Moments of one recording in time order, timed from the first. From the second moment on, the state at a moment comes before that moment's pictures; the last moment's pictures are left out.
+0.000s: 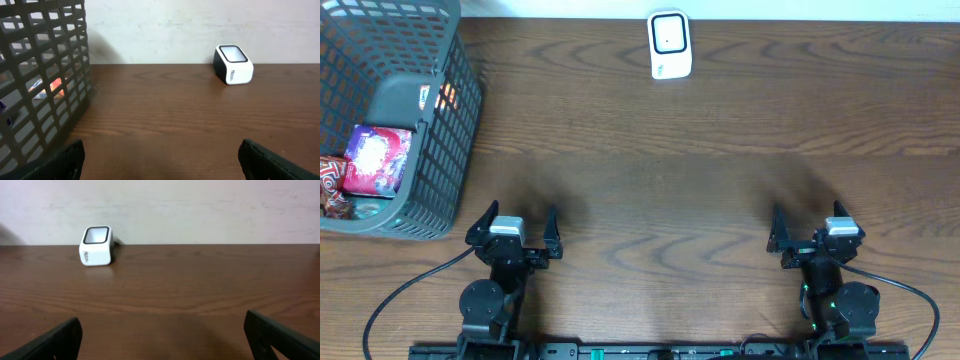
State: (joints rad) left arm -0.10 0.01 0.02 -0.11 0.00 -0.04; right arm 0.04 0.01 0.01 -0.07 -0.03 0.02
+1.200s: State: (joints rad) left arm -0.10 0.01 0.01 0.44 0.26 -0.04; right arm 0.04 0.01 0.01 -0.07 -0.03 0.02
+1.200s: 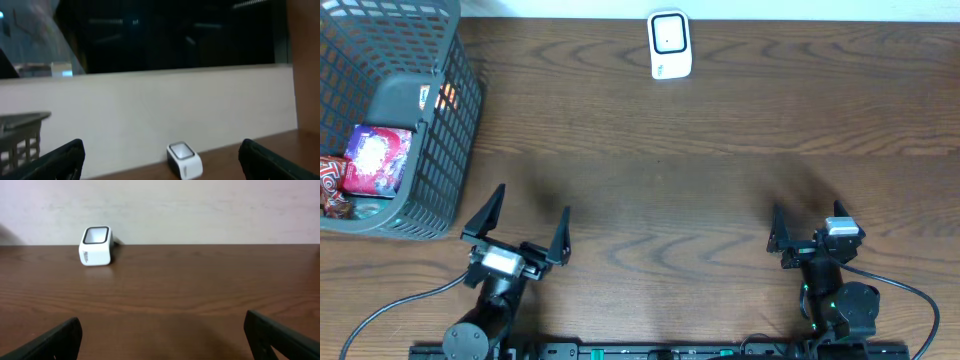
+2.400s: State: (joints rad) left arm -0.10 0.74 0.57 0.25 0.44 -0.06; right arm 0.04 0.01 0.01 -0.07 -0.03 0.02
